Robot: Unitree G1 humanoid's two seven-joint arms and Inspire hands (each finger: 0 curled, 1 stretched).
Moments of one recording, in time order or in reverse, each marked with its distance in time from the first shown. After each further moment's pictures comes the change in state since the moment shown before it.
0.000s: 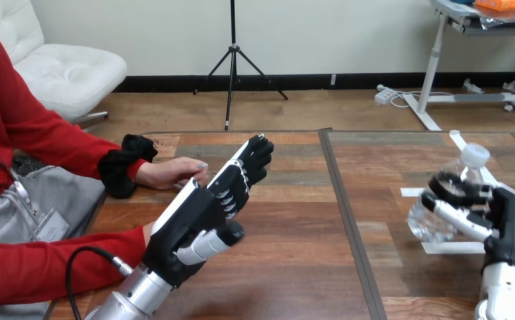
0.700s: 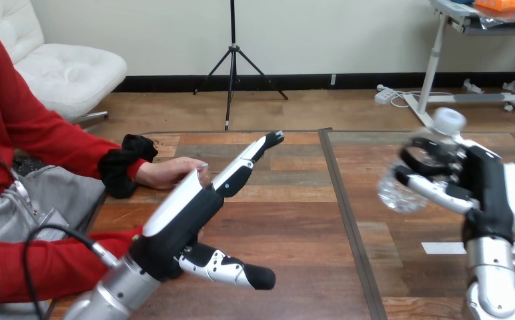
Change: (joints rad) left arm 0.000 0.109 0.008 -0.085 0.430 -0.328 0.360; right arm 0.048 0.036 0.045 -0.246 -0.009 -0.046 0.146
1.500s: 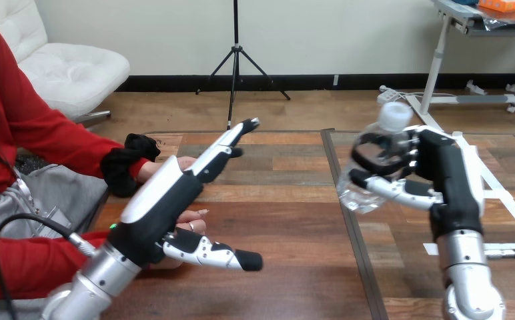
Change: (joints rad) left arm 0.000 0.112 -0.008 -0.033 0.187 0.117 0.240; right arm 0.120 0.058 0.101 -0.319 -0.087 0.094 0.022
